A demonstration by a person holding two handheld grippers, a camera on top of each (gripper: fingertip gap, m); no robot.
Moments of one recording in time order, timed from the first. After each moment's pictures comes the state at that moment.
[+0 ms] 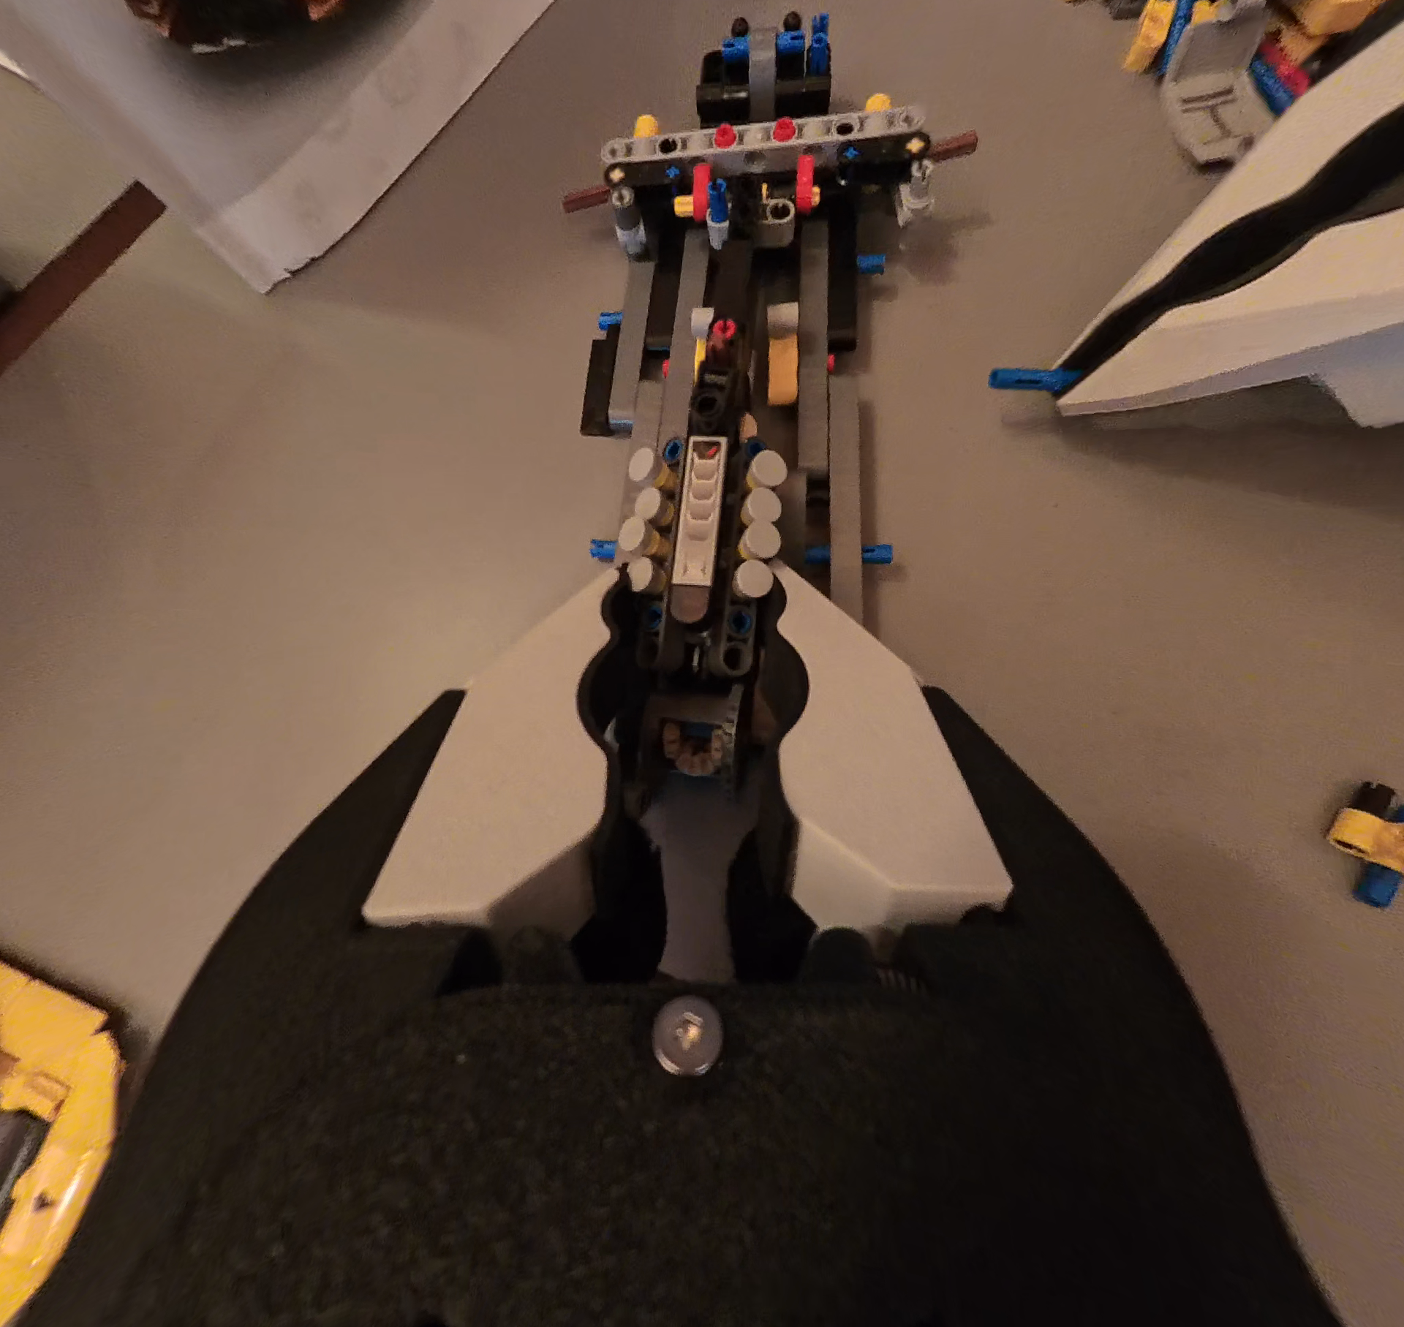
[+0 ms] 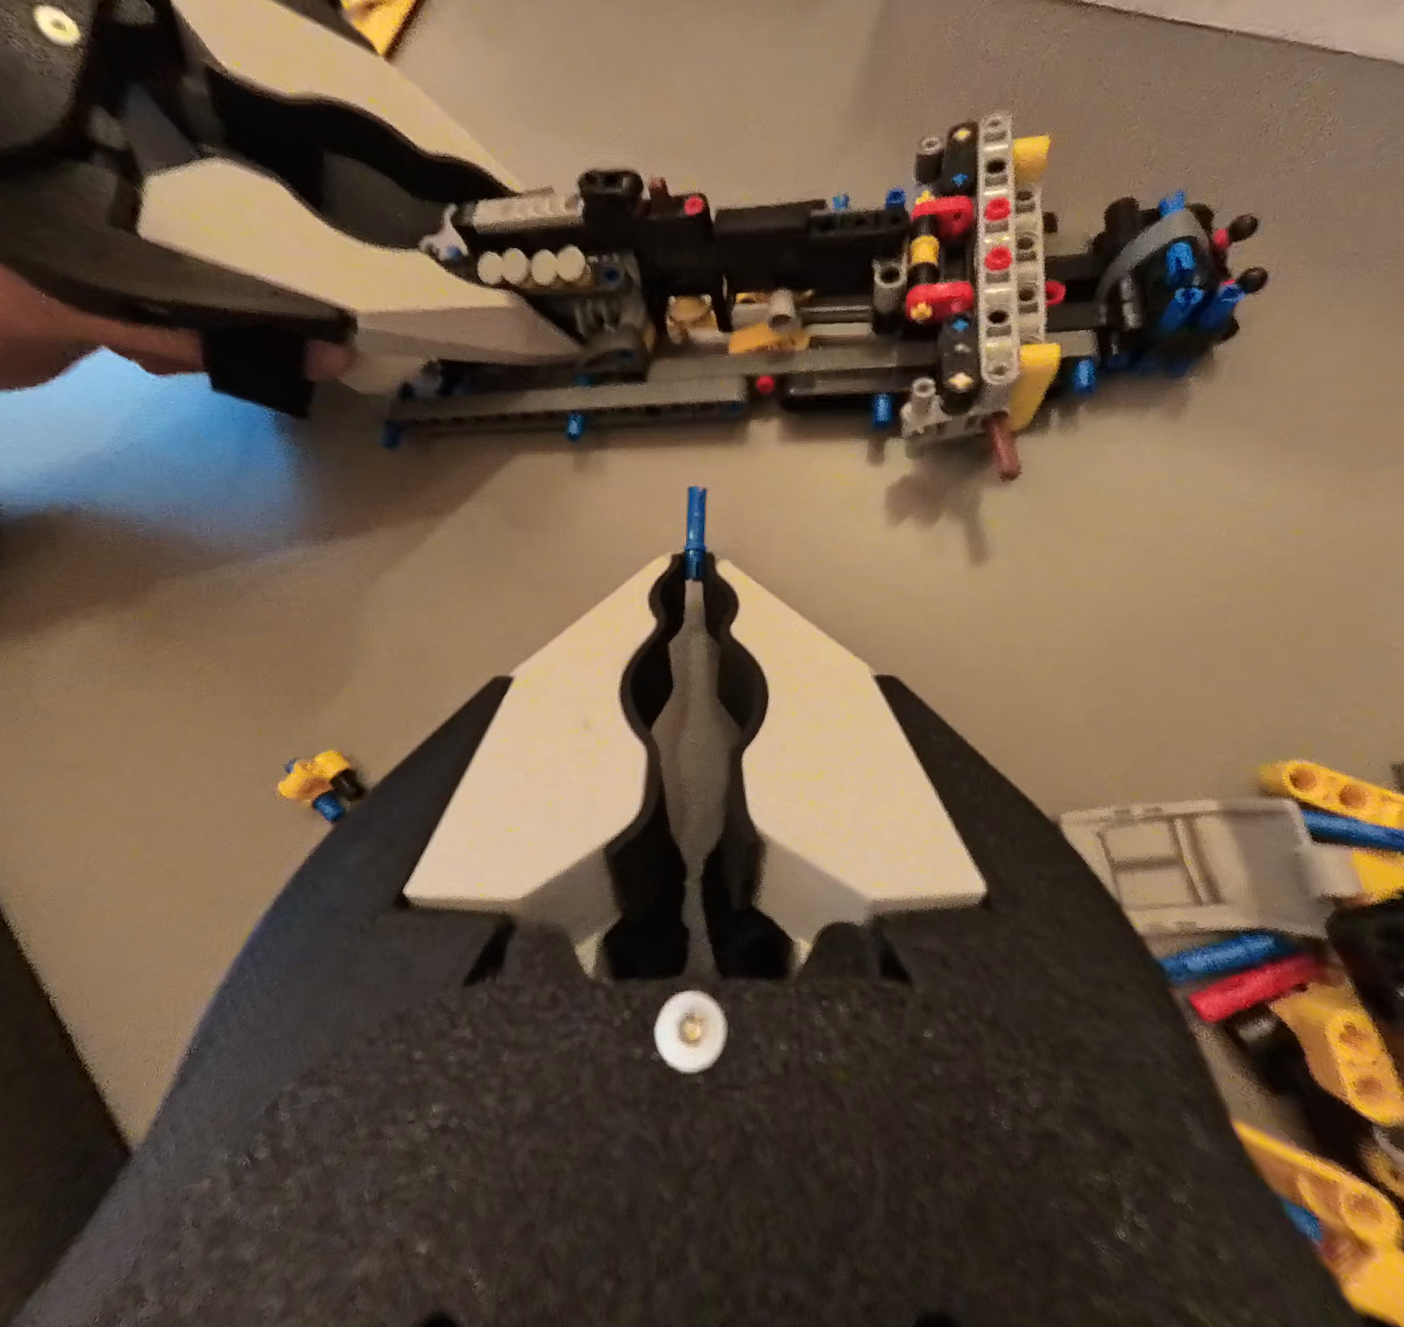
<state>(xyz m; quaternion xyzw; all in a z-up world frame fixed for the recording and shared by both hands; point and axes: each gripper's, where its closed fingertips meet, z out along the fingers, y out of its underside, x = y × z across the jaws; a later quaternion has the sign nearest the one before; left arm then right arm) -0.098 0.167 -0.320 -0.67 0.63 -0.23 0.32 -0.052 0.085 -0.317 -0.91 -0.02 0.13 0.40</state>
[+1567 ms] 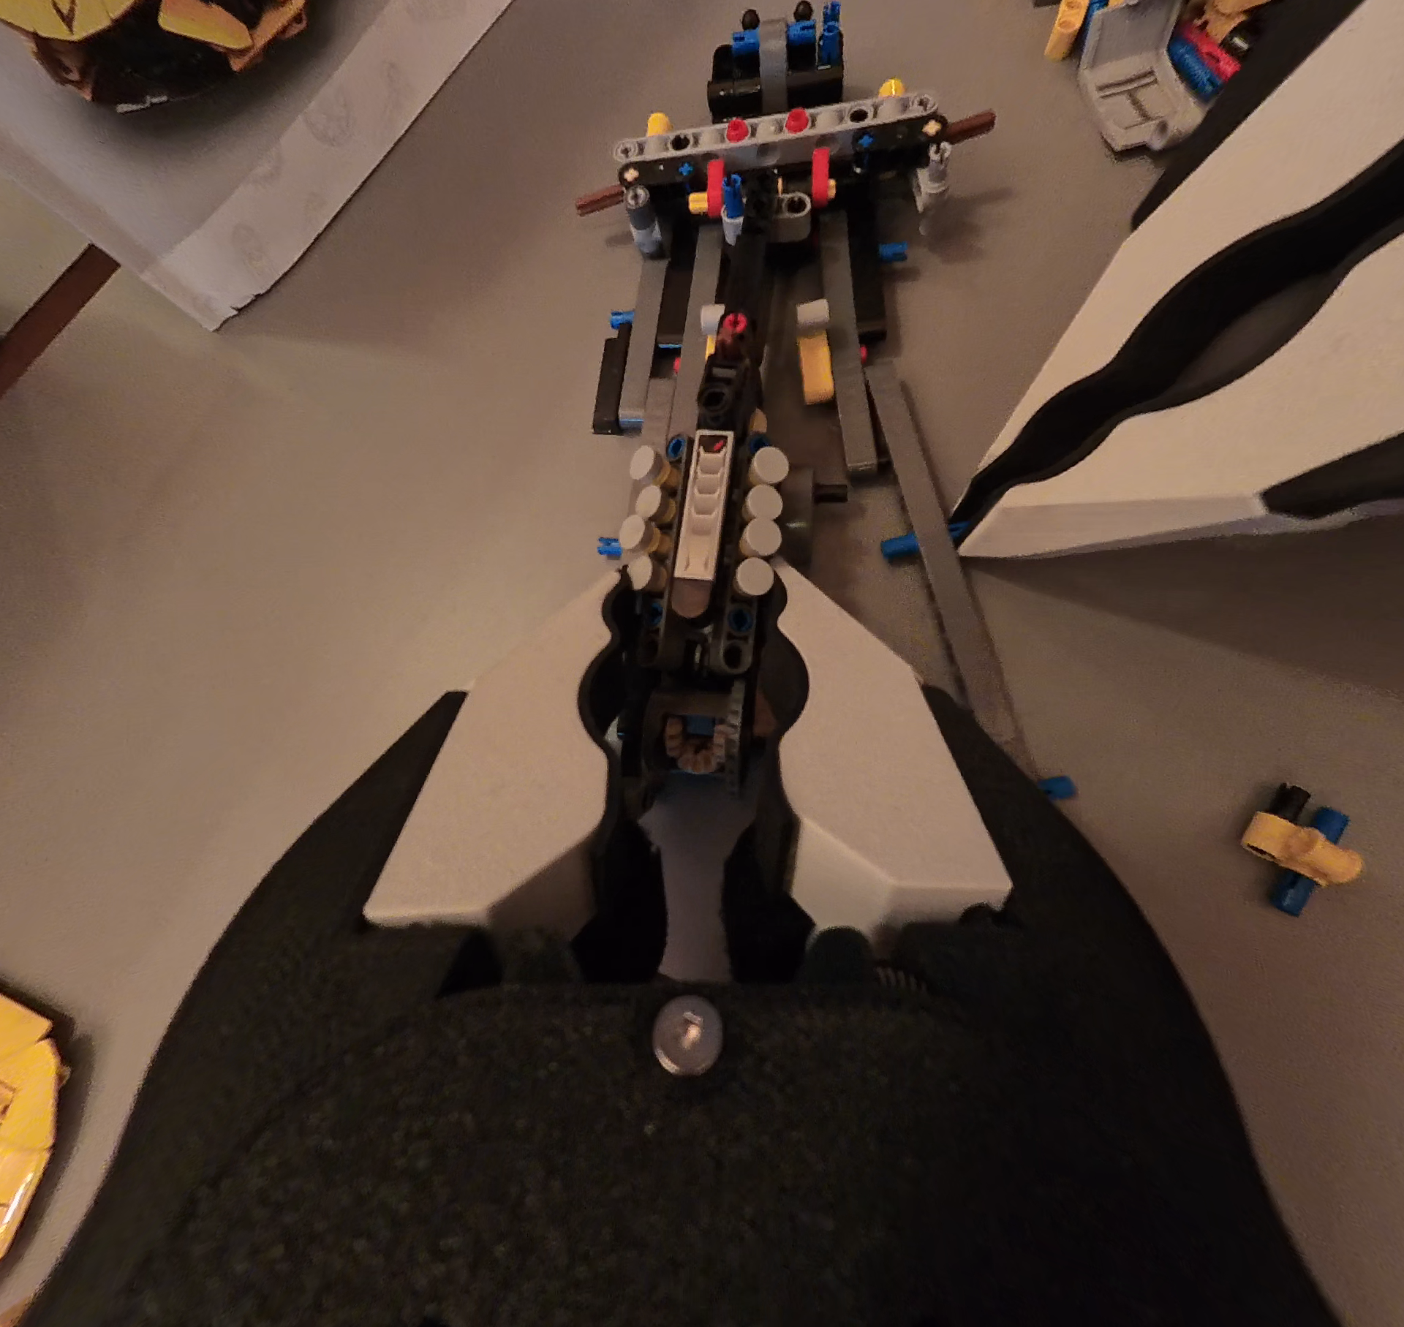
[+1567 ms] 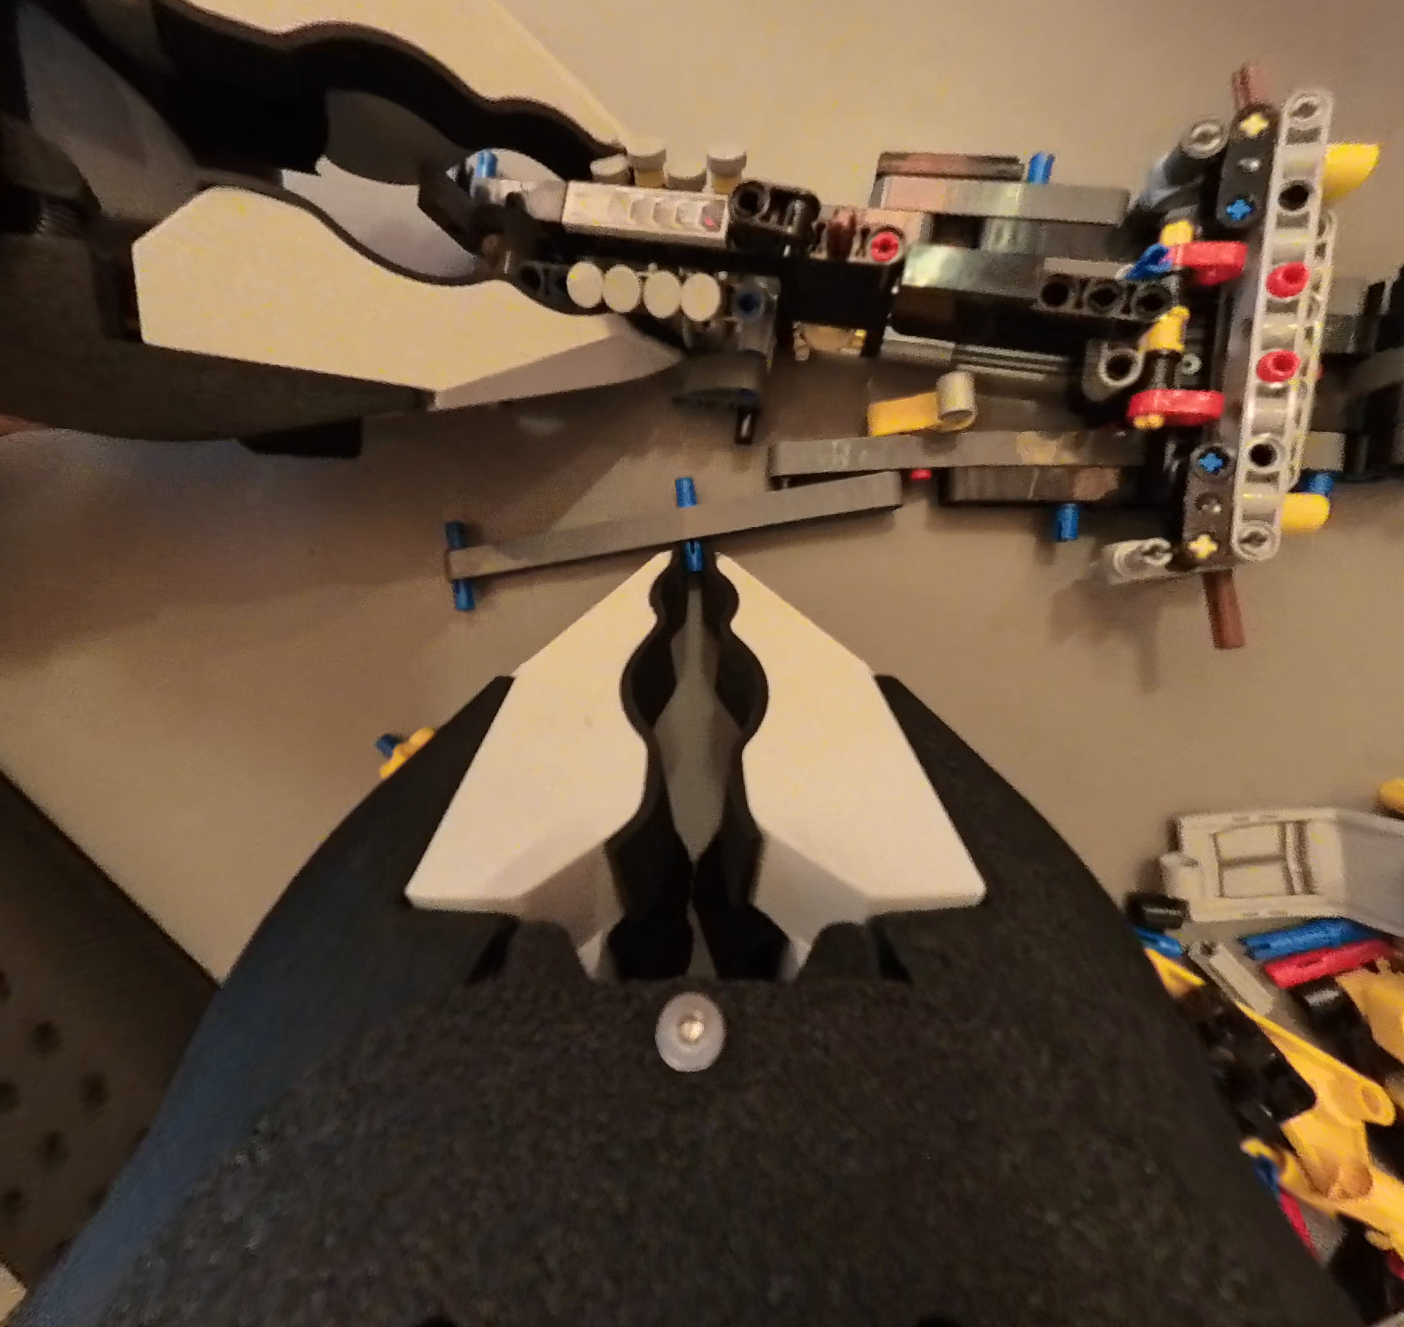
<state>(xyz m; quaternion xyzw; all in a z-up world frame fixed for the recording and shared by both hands) -0.093 0.143 -0.321 -0.66 0.64 -0.22 0.33 -0.084 0.078 -0.329 -0.96 -0.05 0.09 0.26</state>
